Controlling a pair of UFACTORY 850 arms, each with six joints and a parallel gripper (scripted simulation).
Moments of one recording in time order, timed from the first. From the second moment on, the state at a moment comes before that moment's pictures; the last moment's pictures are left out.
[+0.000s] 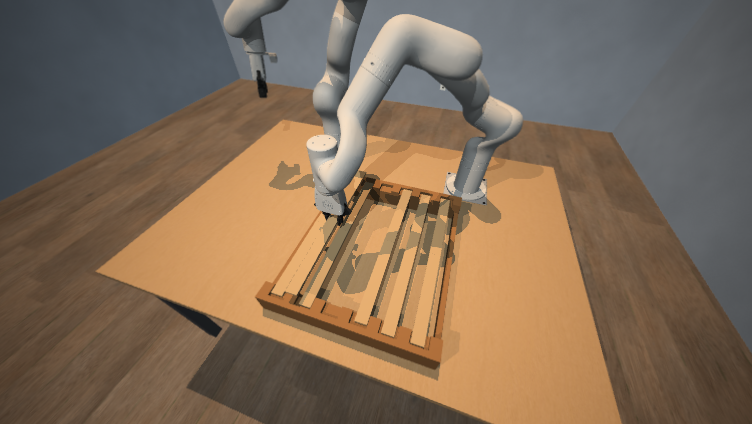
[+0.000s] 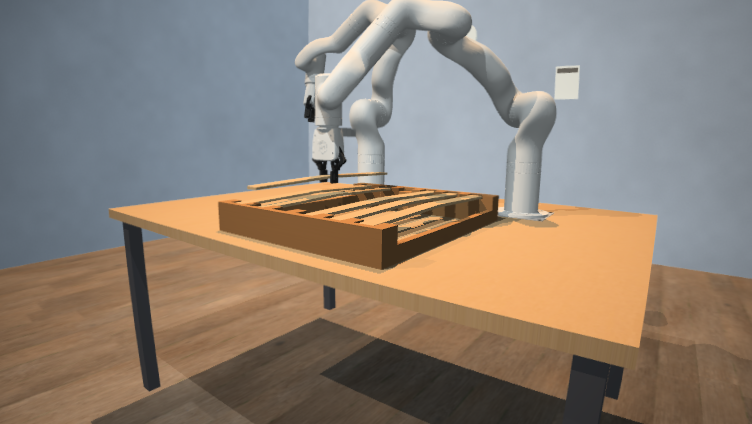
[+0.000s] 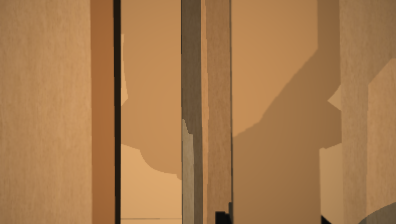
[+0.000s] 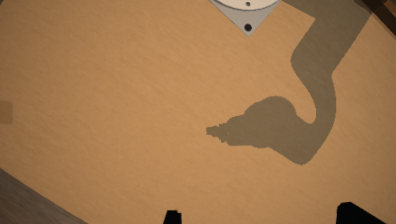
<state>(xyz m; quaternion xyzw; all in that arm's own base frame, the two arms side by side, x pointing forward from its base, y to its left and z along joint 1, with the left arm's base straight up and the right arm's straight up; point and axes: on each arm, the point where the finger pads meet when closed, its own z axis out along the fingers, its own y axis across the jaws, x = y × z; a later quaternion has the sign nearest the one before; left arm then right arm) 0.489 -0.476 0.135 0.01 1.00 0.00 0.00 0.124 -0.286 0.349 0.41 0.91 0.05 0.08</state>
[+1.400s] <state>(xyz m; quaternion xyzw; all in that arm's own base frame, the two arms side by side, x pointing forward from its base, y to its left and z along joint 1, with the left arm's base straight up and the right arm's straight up) 0.483 -0.649 0.134 0.01 1.00 0.00 0.00 0.124 -0.286 0.349 0.41 0.91 0.05 0.08</state>
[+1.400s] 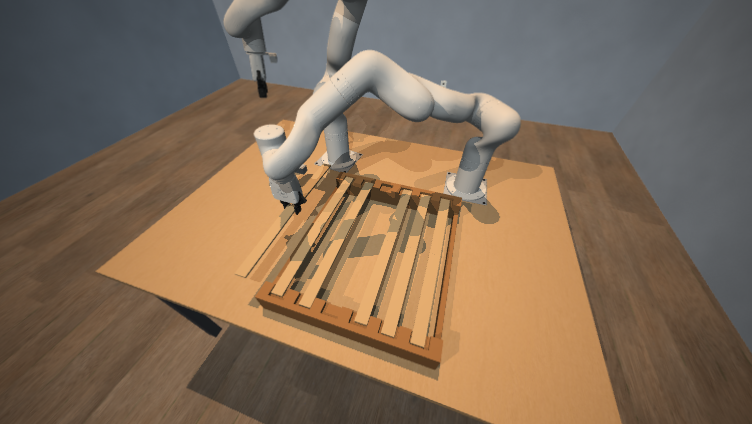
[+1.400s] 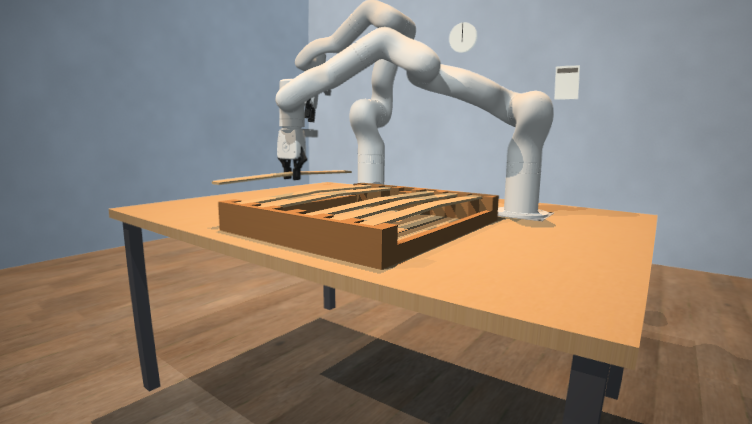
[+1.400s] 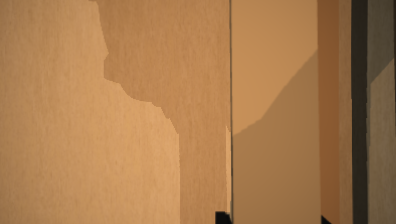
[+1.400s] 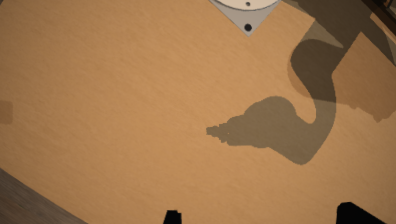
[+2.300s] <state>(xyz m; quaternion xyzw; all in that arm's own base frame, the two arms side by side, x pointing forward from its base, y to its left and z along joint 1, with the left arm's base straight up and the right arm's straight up) 0.488 -0.656 0.084 0.01 1.00 0.00 0.00 0.124 -0.286 0.349 0.41 0.91 0.05 0.08</state>
